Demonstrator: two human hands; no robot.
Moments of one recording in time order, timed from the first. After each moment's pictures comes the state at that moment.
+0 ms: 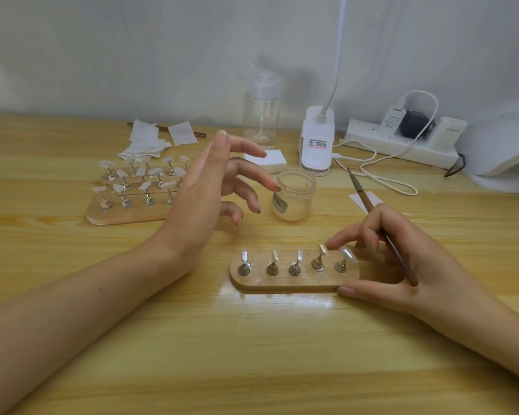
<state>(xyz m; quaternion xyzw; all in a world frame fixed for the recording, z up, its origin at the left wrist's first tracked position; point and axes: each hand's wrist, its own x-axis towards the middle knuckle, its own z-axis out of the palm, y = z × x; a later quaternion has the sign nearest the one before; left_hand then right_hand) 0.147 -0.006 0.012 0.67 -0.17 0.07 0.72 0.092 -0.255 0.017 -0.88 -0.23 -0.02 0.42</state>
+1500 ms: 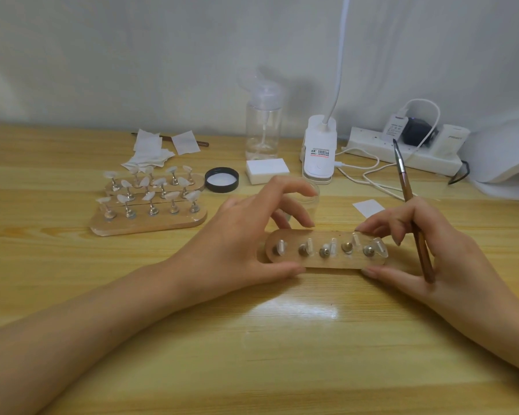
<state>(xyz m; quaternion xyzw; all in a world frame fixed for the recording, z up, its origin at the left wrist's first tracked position) 0.132 -0.011 0.013 0.86 -0.34 0.06 0.38 0.100 -0.264 0.018 -0.89 -0.23 -0.15 0.36</state>
